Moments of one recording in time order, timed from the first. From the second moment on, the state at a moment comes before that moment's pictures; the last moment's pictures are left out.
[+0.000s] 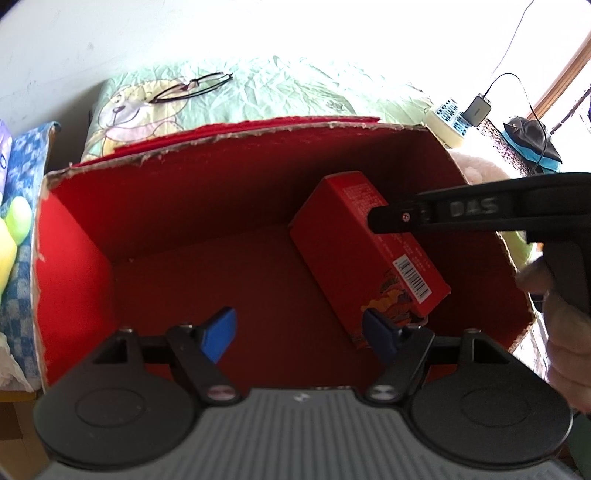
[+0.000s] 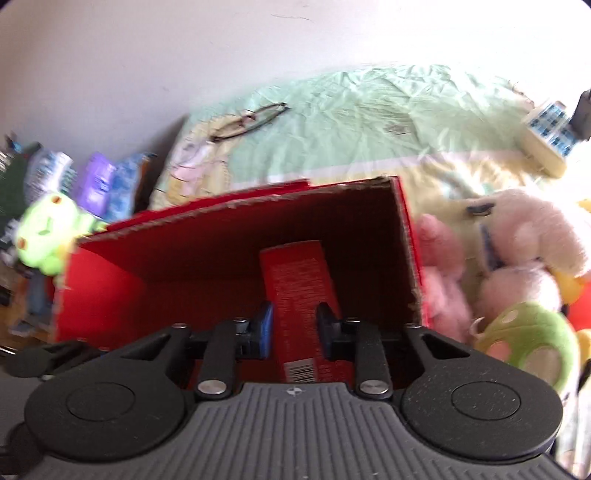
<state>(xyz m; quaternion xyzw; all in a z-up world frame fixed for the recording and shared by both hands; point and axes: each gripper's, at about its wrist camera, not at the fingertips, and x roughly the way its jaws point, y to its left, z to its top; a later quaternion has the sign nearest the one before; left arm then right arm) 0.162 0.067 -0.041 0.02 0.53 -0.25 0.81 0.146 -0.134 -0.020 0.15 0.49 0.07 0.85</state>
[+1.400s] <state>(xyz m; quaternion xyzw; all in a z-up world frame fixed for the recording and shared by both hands) 0.169 0.078 -0.065 0.01 0.60 -0.23 0.77 0.103 -0.182 -0.030 0.37 0.49 0.10 0.78</state>
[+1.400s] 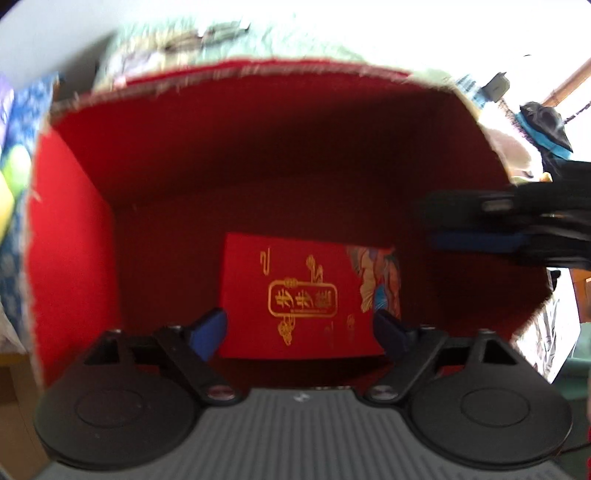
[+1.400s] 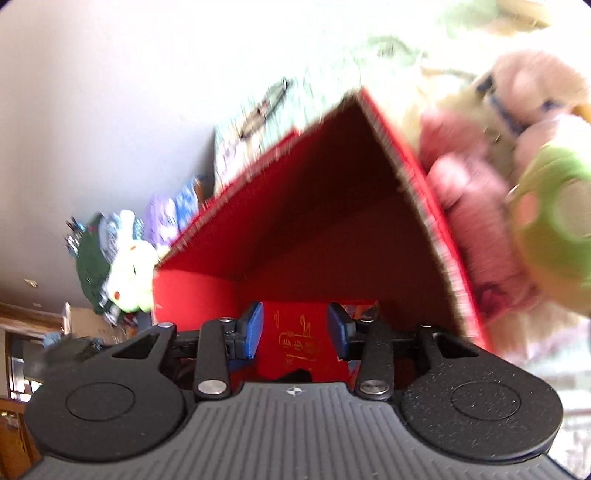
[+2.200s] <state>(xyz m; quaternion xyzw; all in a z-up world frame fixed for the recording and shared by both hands) 0.166 0.095 -0.079 -0.08 0.70 -0.10 0.70 0.174 -0.120 -0.061 0.21 0.58 0.17 0.77</state>
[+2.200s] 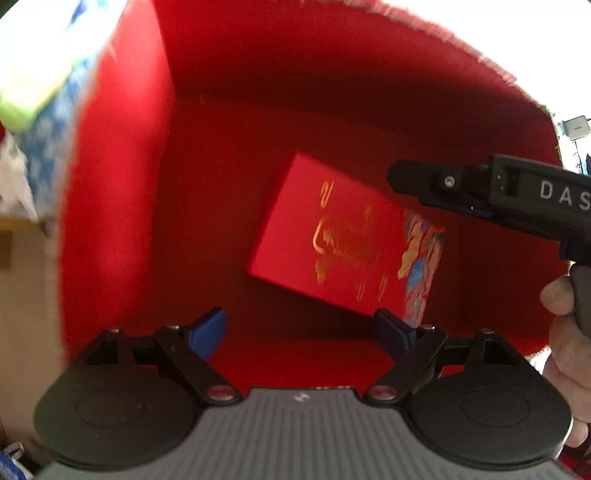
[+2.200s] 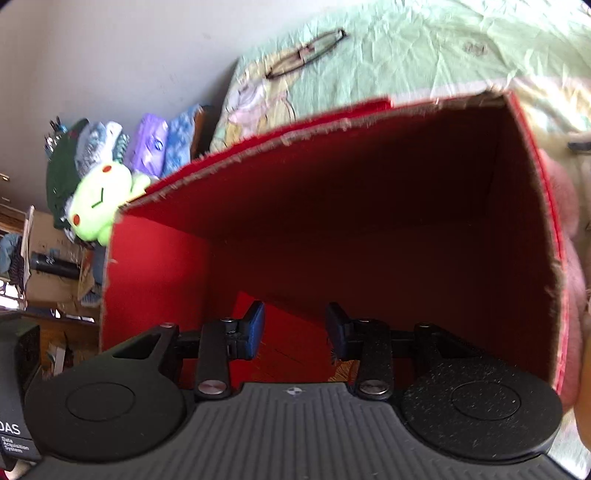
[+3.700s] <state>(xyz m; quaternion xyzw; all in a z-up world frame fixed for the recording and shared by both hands) 0.243 -0.074 -0.073 0.12 0.61 -0.33 0.71 0.150 -0.184 -0.005 0.26 0.46 0.13 0.84</state>
